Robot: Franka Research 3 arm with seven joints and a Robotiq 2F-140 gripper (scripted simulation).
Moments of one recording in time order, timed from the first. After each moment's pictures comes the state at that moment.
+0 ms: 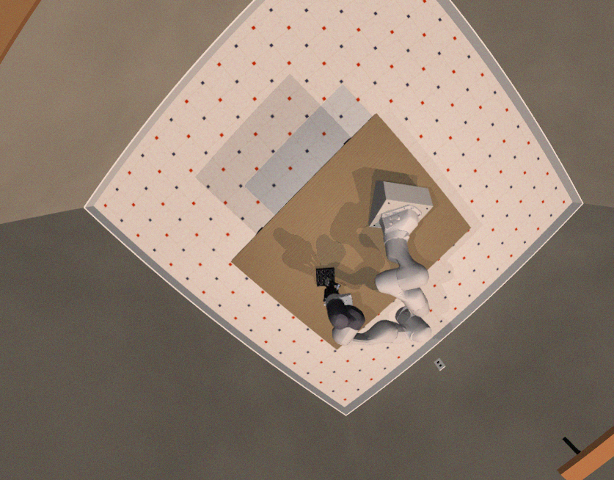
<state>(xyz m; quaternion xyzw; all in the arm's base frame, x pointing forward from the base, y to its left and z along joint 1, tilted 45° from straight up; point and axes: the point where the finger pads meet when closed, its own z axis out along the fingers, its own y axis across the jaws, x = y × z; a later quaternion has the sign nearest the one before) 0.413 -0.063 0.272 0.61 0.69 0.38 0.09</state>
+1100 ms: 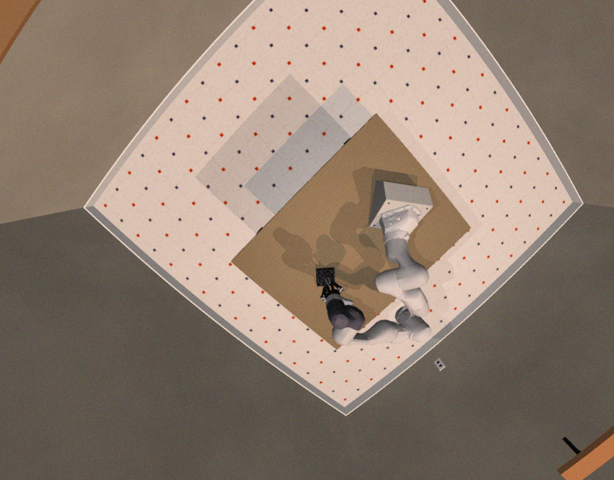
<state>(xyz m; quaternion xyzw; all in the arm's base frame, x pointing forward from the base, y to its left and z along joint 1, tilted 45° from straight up) 0.413 -0.063 0.272 0.76 0.53 0.39 0.00</state>
